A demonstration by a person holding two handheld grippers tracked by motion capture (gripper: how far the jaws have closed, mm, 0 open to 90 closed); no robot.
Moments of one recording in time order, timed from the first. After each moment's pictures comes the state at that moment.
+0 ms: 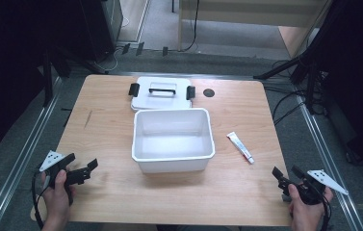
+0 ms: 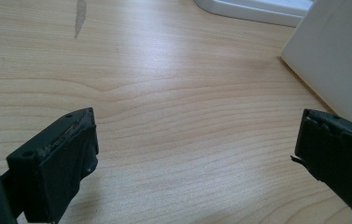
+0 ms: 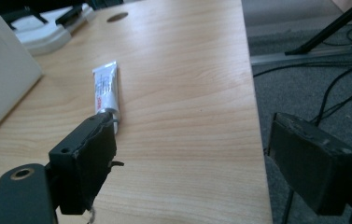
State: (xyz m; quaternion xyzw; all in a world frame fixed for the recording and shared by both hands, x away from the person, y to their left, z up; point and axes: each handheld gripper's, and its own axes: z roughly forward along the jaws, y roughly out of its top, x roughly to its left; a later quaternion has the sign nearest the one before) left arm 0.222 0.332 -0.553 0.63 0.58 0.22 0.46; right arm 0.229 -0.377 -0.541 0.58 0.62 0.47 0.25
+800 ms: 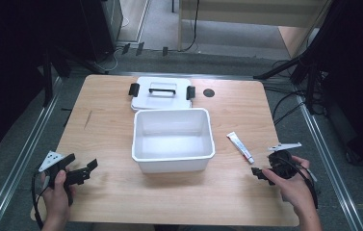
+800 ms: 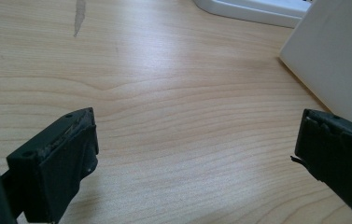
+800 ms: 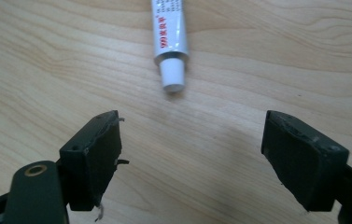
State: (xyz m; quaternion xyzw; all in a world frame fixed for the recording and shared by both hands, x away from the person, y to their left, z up) left arm 0.222 0.333 -0.554 0.63 0.58 0.22 0.46; right arm 0.294 -0.309 -0.503 0.52 0.82 0.22 0.11
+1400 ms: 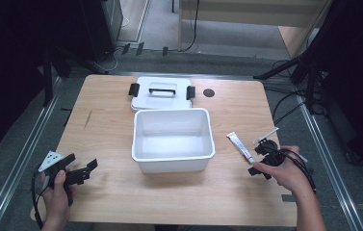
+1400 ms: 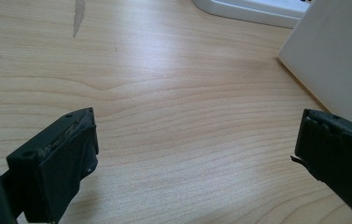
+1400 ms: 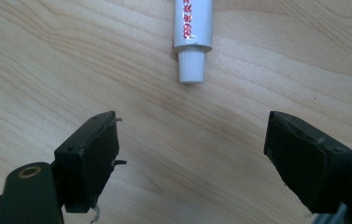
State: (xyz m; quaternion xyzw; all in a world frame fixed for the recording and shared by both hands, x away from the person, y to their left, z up) left arm 0.222 0.334 -0.554 0.63 0.58 0.22 0.47; right arm 0.324 -0.277 -0.487 0.49 0.87 0.06 0.06
